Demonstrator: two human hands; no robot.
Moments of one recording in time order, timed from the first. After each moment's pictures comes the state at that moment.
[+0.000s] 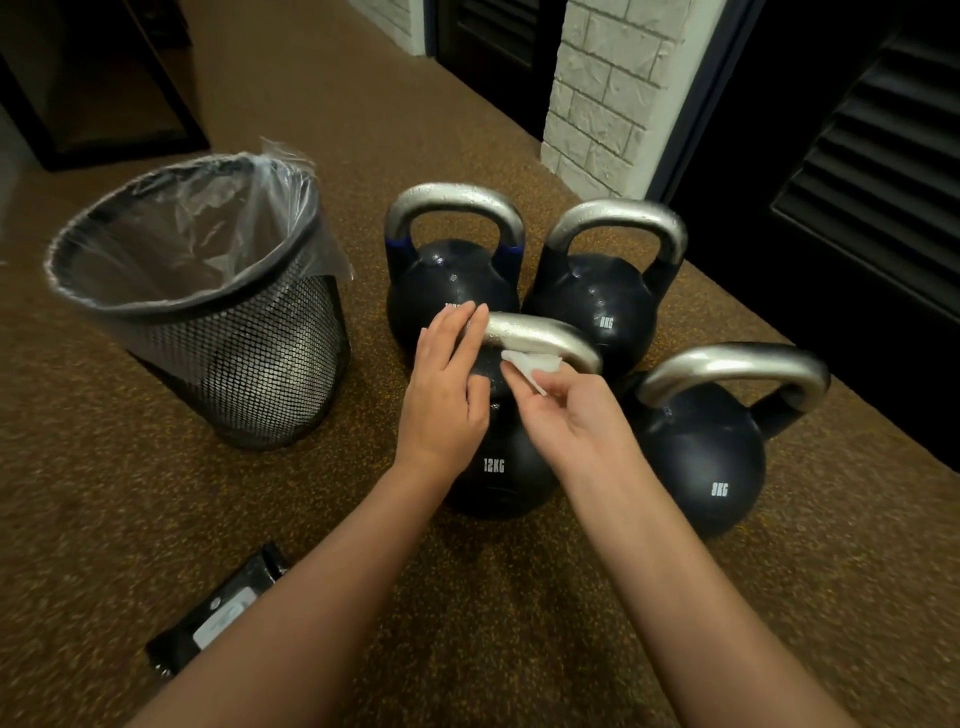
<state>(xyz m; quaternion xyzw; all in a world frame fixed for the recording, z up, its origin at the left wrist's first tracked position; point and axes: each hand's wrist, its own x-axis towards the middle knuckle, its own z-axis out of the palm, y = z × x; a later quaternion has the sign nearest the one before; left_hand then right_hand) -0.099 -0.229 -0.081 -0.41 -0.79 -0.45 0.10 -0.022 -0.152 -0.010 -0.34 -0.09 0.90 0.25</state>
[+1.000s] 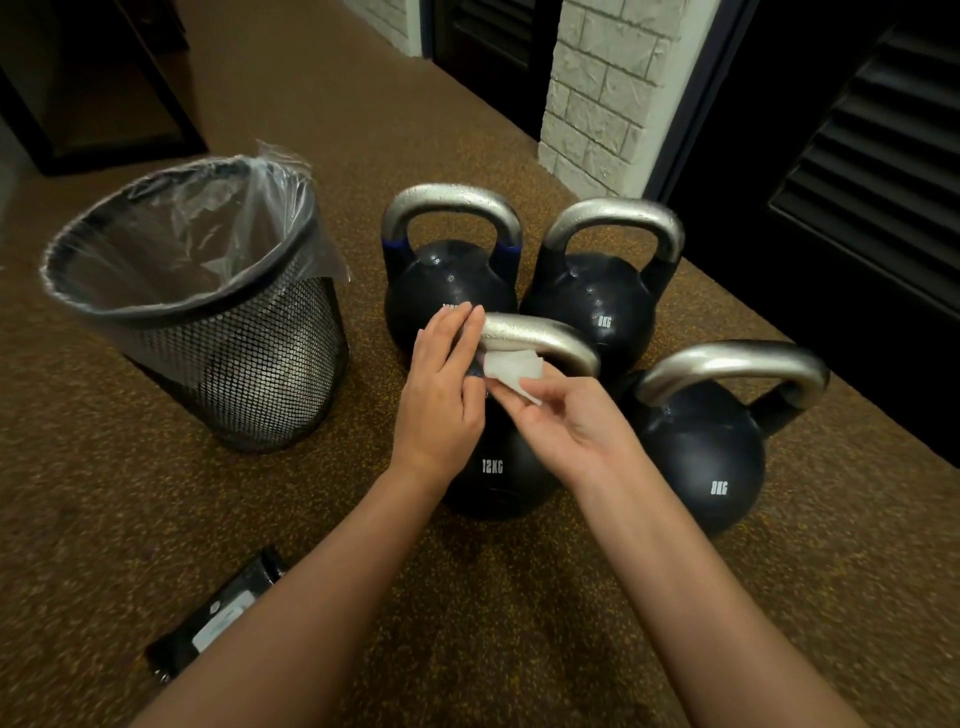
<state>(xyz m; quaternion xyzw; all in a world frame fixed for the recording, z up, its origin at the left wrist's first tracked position) -0.100 -0.231 -0.082 -0.41 -0.79 -0.45 0.10 -0.014 -0.149 -0.020 -0.31 -0.16 0.92 0.18</state>
